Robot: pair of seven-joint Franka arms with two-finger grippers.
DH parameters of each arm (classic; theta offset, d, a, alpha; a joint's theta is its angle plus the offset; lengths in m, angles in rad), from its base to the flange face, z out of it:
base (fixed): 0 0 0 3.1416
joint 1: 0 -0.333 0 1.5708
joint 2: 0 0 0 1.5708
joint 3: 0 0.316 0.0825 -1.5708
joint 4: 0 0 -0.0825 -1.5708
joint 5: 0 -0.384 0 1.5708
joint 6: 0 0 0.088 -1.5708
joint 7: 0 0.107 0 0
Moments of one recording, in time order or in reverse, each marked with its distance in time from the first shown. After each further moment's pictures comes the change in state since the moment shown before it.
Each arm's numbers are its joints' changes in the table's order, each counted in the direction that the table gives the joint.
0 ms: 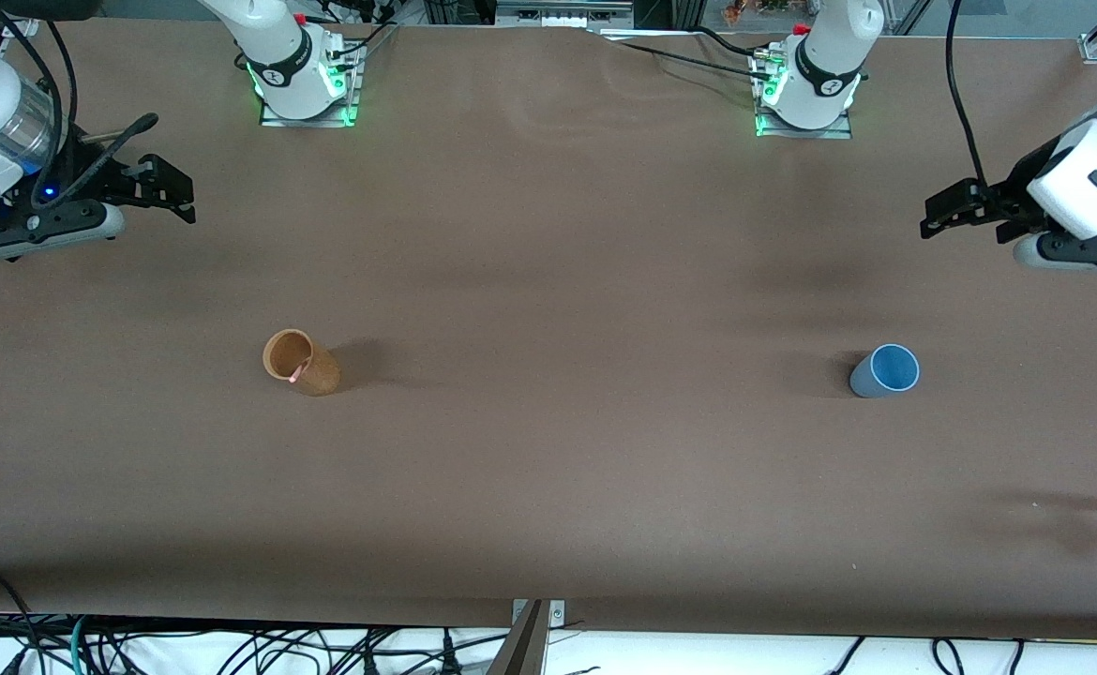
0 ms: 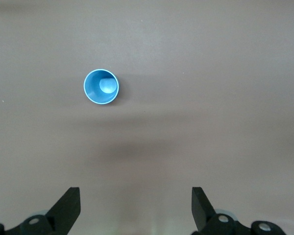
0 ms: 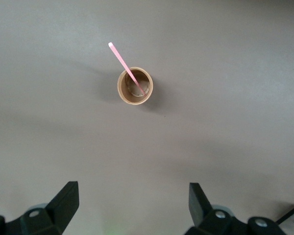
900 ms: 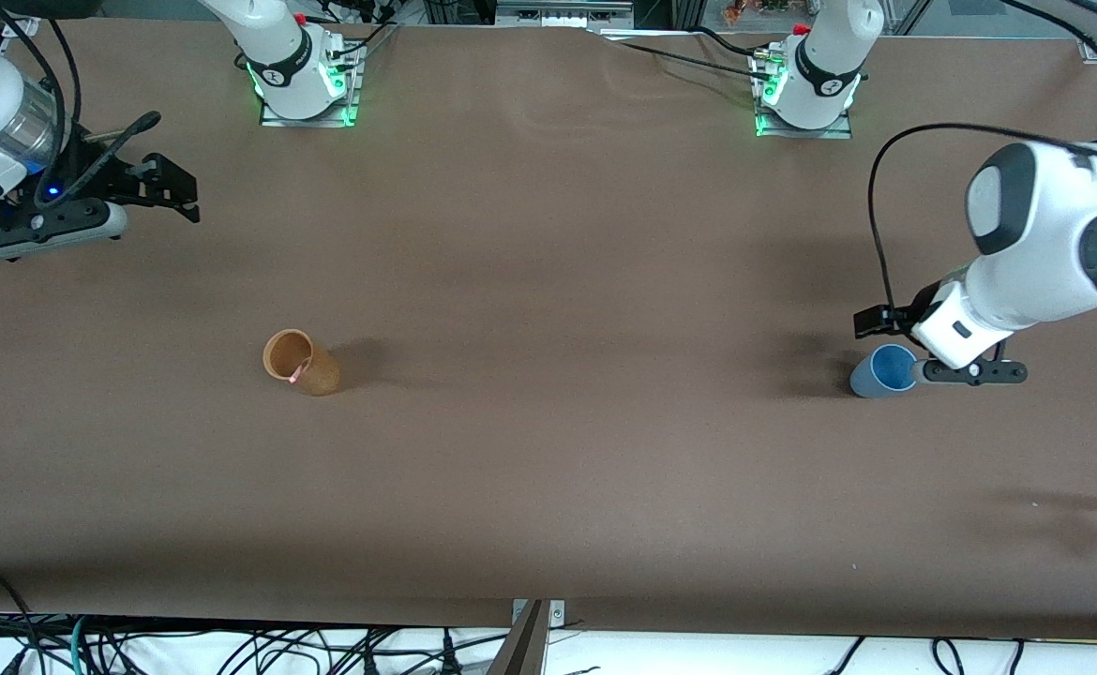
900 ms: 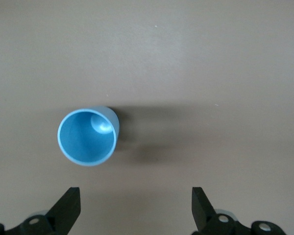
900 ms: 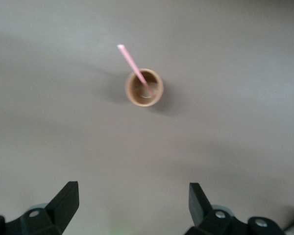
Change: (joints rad) left arm 0.007 0.221 0.003 0.235 -0.040 -0.494 0.000; right arm -0.007 0.006 0.002 -0.001 -0.060 -0.005 0.000
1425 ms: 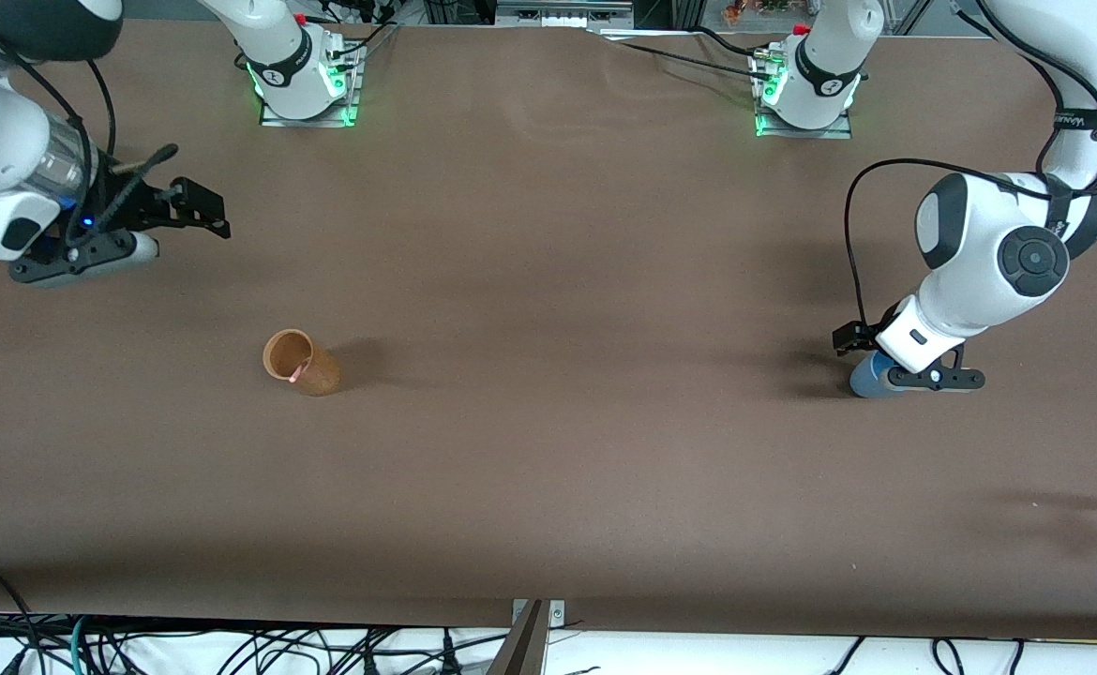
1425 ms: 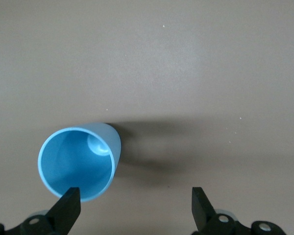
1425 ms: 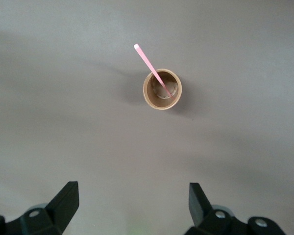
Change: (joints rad) left arm 0.002 0.048 0.001 0.118 -0.025 -0.231 0.000; right arm -0.002 0.073 -0.009 -0.005 -0.050 -0.016 -0.001
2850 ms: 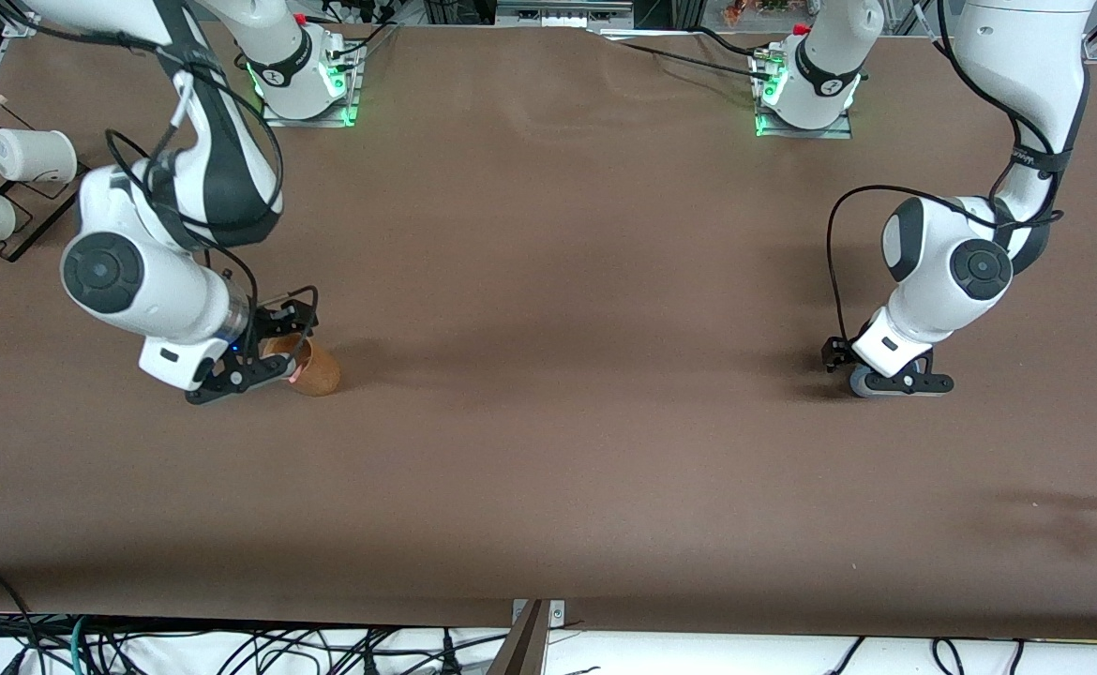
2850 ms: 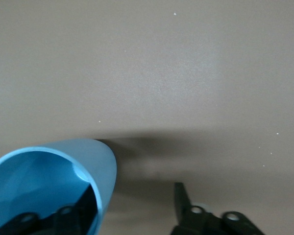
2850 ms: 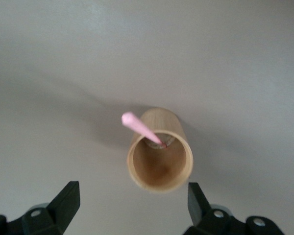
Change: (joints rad) left arm 0.000 0.084 0.013 0.113 -0.001 -0.277 0.001; right arm -0.090 0.352 0.007 -0.020 0.132 -0.302 -0.033
